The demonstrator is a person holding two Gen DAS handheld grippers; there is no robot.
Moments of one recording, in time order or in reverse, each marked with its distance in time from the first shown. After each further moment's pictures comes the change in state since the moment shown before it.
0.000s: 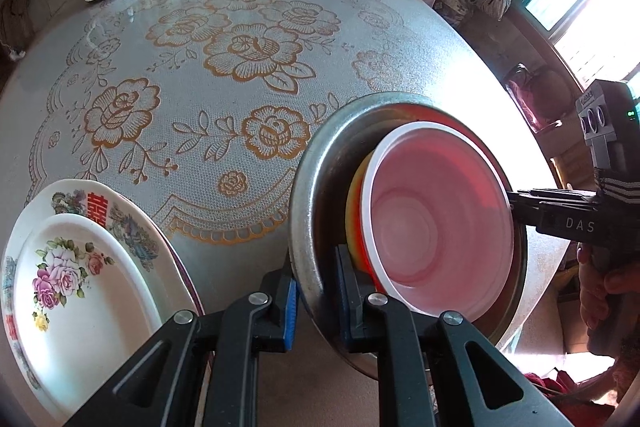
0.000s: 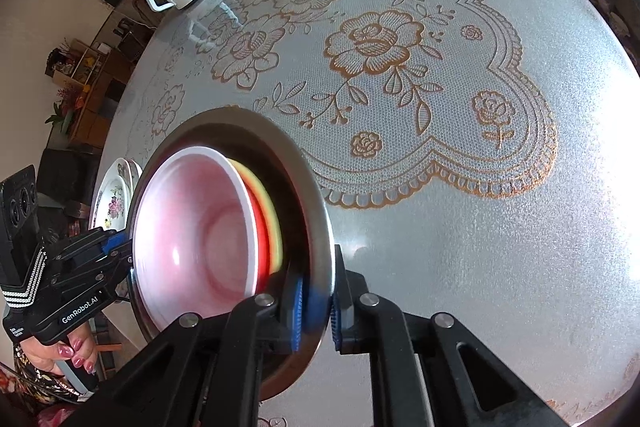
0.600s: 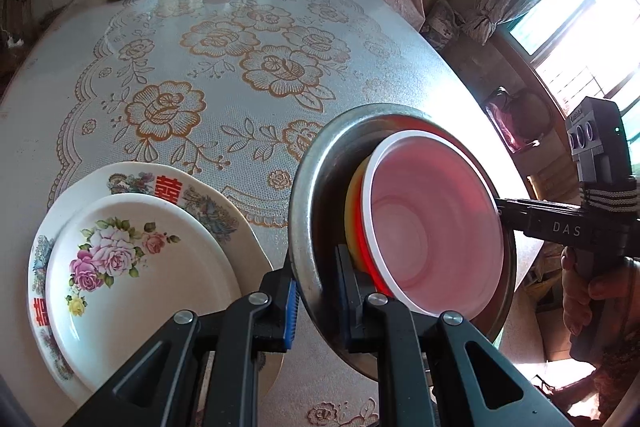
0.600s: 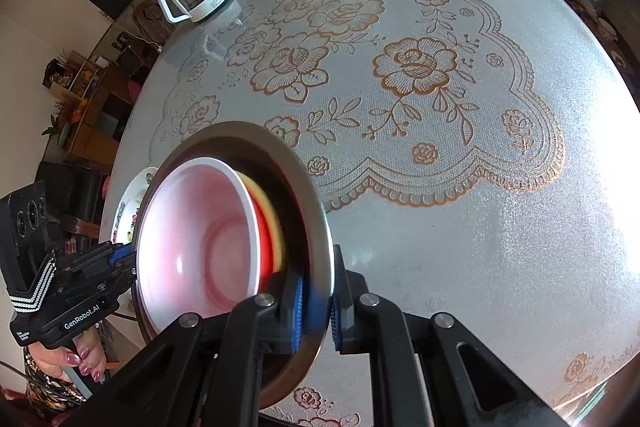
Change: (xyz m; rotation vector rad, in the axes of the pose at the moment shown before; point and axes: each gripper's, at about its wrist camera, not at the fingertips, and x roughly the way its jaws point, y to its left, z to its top) left arm -0.051 0.042 -0.022 -0.037 -0.075 -0.085; right arm -0.013 0.064 -0.009 0.013 -0.060 -0.020
